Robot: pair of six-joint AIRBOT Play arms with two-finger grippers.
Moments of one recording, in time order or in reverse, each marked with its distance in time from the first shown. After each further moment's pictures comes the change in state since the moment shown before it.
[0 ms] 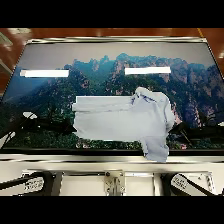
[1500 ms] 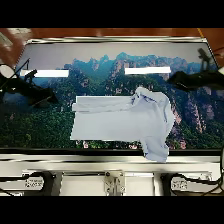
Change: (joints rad) left arm 0.014 -0.130 0.769 0.532 -0.419 -0.339; right arm 0.338 -0.227 0.773 0.074 -0.060 0.005
